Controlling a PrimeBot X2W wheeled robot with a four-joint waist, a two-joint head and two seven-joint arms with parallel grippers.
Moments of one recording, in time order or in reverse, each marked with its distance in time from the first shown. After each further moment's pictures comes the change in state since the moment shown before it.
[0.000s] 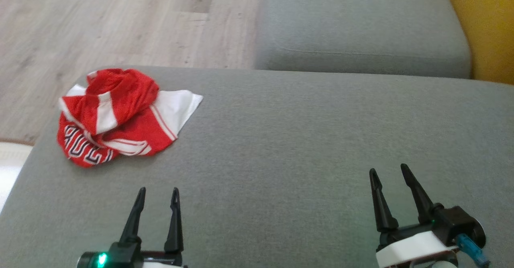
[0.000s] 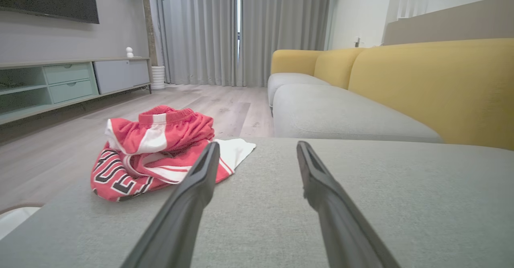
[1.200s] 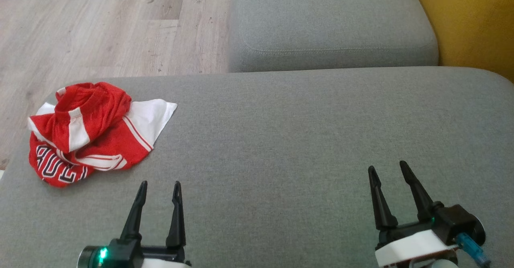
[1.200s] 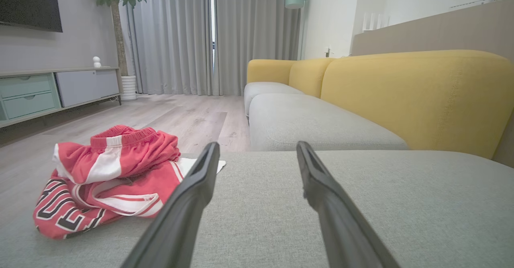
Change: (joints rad) left arm -0.009 -0.001 -0.003 -0.032 -0.016 -0.009 0.001; right arm -0.001 0.001 0.006 -0.020 0.002 0.000 0.000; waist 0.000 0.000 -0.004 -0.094
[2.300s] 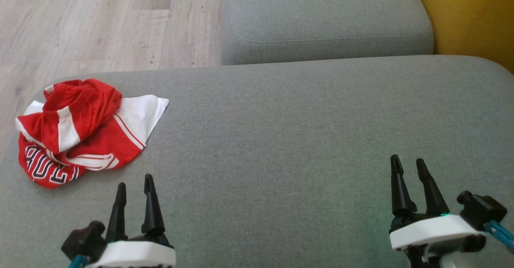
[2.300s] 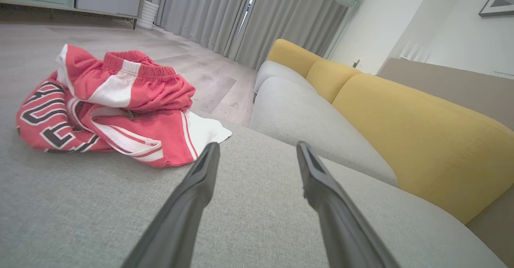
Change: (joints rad) left arm -0.041 -0.004 0.057 0.027 -0.396 -0.026 0.095; right arm -0.040 0.001 -0.044 0.031 0.373 0.000 0.097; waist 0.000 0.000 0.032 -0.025
